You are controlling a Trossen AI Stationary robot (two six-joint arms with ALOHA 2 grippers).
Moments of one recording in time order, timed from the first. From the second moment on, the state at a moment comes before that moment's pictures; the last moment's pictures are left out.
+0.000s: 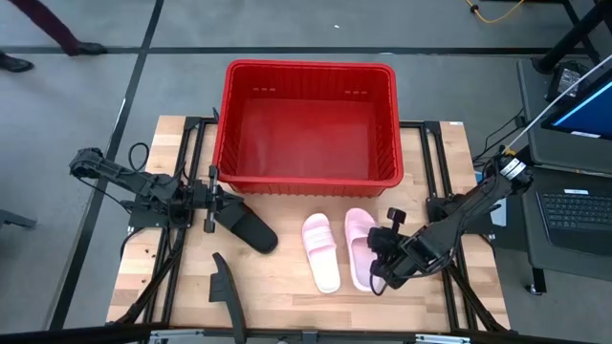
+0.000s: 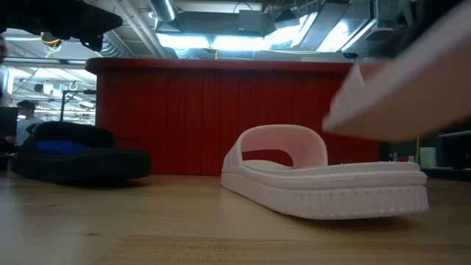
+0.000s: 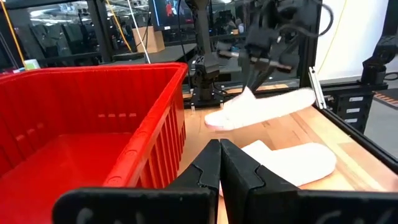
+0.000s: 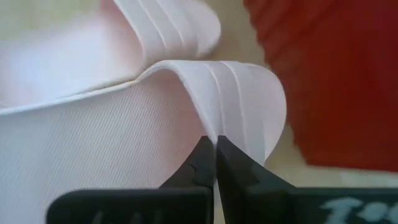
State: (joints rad) left arm -0.35 0.35 0.24 0.06 -0.40 0.08; right arm 0.70 1.50 1.14 -1.00 0.63 0.85
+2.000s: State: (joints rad) left arm -0.35 0.35 0.24 0.14 -0.34 0.03; right arm 0.50 1.46 1.42 -1.13 1.14 0.49
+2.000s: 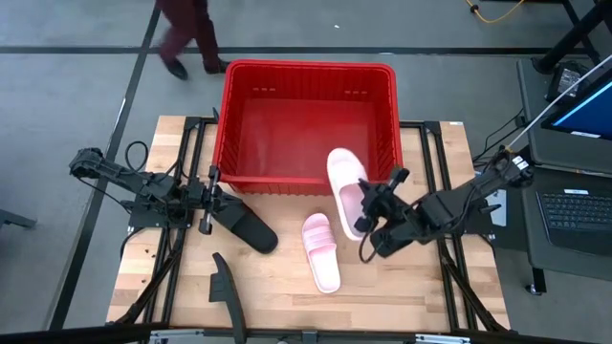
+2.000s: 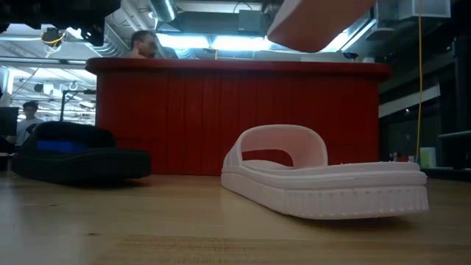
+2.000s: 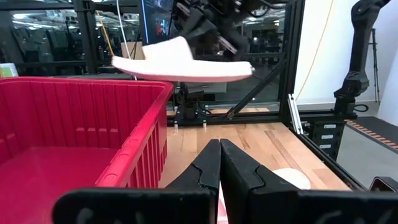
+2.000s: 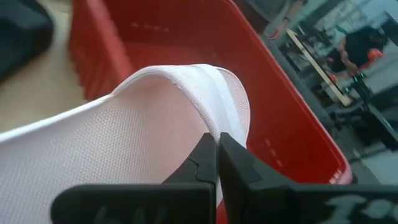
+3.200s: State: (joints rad) left arm -0.35 0.38 0.29 0.15 -0.51 0.17; right arm -0.03 1.27 1.43 -0.95 0.92 -0.09
